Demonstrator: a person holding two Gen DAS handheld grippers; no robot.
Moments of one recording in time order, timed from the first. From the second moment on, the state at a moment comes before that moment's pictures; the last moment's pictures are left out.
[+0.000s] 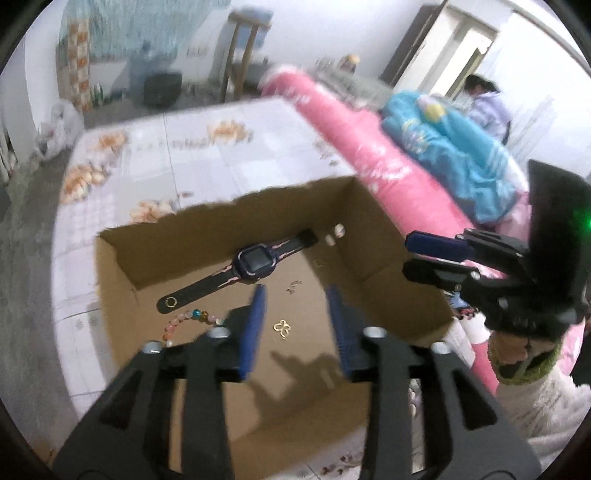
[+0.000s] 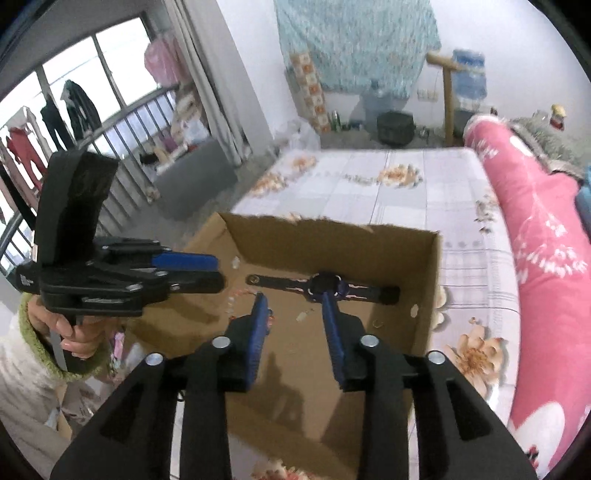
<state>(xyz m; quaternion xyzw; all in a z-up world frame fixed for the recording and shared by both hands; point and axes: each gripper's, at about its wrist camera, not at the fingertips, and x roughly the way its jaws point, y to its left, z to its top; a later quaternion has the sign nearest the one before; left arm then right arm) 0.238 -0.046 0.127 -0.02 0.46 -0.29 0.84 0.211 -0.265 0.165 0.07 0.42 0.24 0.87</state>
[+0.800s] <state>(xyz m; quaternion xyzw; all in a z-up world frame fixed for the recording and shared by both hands) 0.046 -0.020 0.040 0.00 0.42 -0.27 0.87 0.063 -0.275 0.100 0.06 0.47 0.11 0.87</state>
